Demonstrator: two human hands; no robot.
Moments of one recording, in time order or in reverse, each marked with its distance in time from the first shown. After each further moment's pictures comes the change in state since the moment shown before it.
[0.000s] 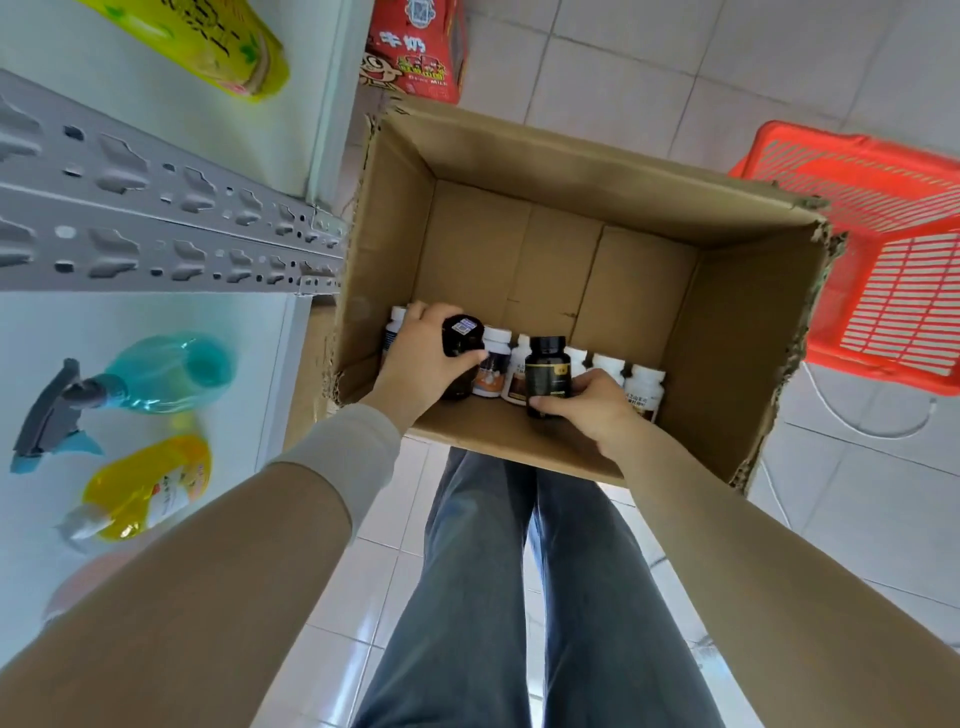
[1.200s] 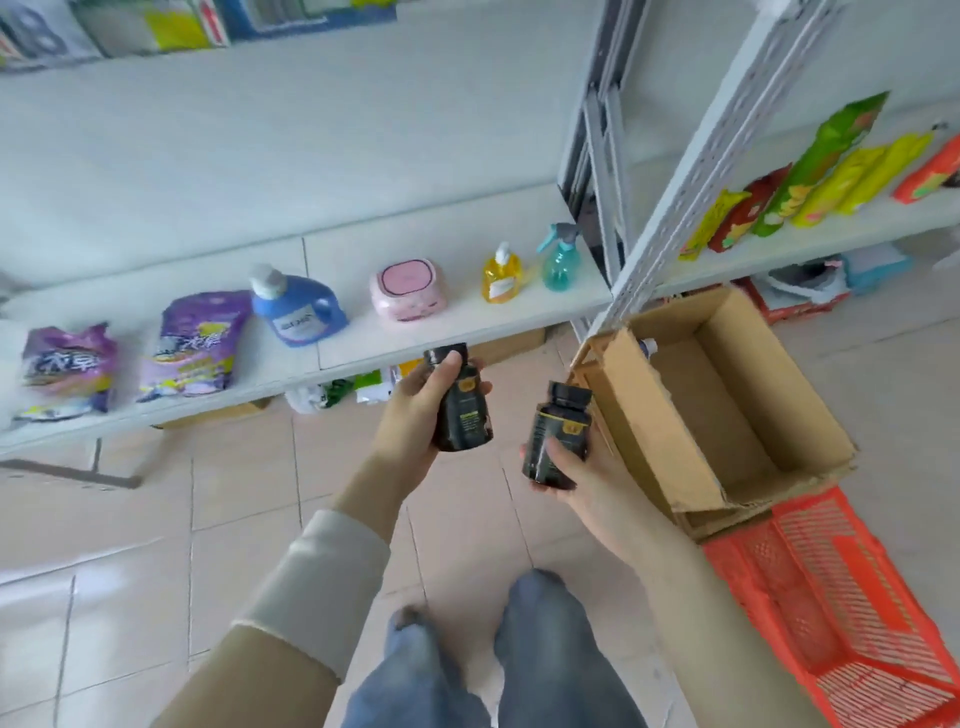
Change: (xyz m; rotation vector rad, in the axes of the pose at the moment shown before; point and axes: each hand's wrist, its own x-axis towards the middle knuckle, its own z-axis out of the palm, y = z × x) left_hand -0.590 -0.035 0.097 -1.774 0.967 0.035; right_hand -0.395 0.226 0.058 -0.380 -0.779 -0.732
